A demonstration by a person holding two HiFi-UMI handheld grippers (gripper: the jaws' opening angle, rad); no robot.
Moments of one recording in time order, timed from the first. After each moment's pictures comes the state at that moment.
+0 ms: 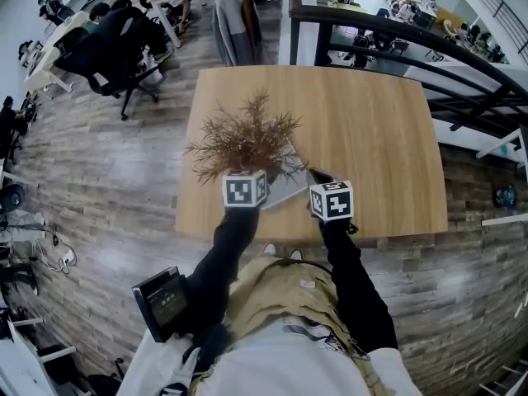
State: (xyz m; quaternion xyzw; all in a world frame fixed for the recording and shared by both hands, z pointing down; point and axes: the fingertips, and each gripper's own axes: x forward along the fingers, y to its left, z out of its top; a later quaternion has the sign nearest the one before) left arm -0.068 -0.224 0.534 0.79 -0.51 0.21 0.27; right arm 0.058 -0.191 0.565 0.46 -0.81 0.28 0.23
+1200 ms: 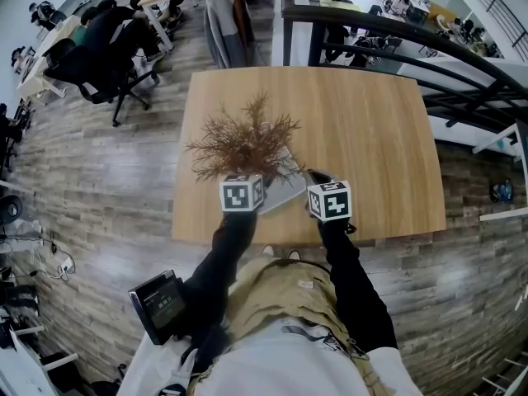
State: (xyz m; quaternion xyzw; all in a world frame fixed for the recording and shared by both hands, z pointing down) left arm -0.069 -0.233 0.552 0.79 -0.51 0.21 0.27; right arm 0.062 -0.202 0.572 0.47 -0.80 0.28 0.23
